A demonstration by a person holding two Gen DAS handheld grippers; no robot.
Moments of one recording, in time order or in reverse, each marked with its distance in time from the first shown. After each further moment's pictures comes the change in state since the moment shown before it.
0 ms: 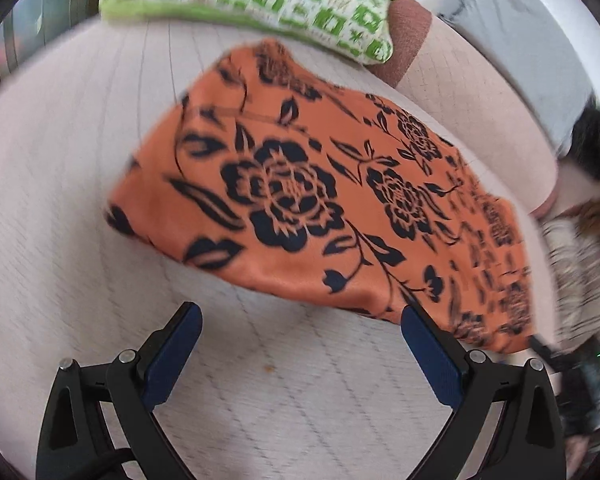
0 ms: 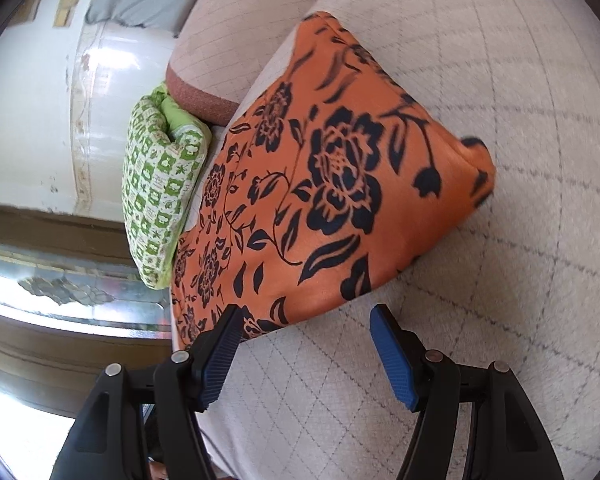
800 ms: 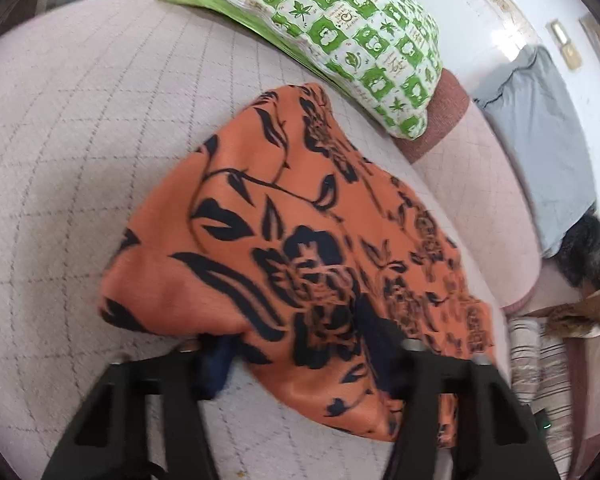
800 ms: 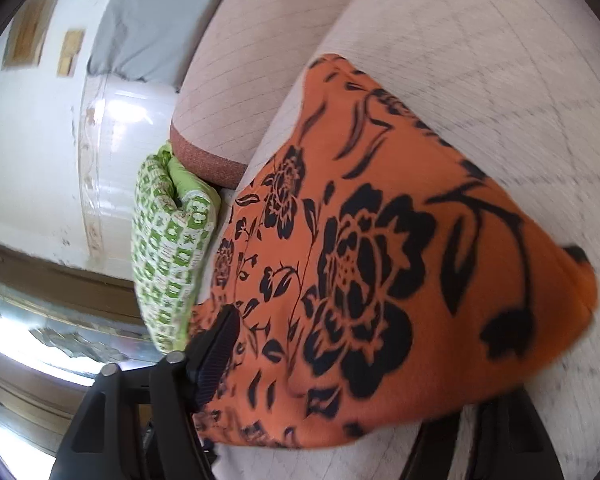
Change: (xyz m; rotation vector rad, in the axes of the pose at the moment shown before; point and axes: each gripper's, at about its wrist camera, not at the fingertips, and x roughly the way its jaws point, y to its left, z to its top) left arm 0.018 0.021 0.039 -0.210 -0.158 -0.075; right arm 0.038 0.012 0.041 0.003 -0.220 0.029
